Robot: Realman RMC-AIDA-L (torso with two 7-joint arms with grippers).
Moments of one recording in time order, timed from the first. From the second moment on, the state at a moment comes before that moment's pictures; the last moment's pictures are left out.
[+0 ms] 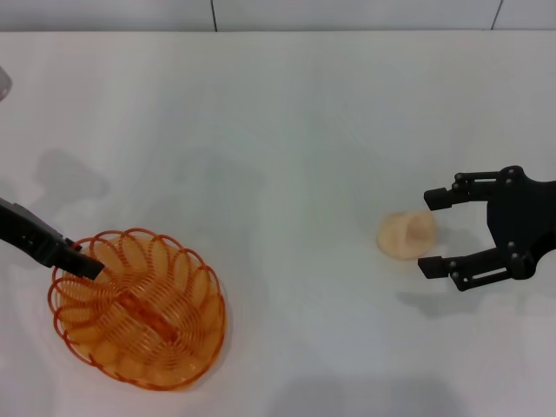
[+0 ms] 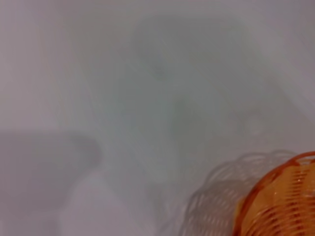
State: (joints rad) left arm -0.70 -1.99 0.72 0.92 2.79 1.72 -2.06; right arm 0.30 2.01 -1.18 -1.35 -1.84 -1.66 1.71
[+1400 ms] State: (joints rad) left arm -0.72 -2.00 0.75 0.90 2.80 1.71 -2.09; right arm 0.30 2.01 -1.18 -1.36 -1.84 -1.67 1.71
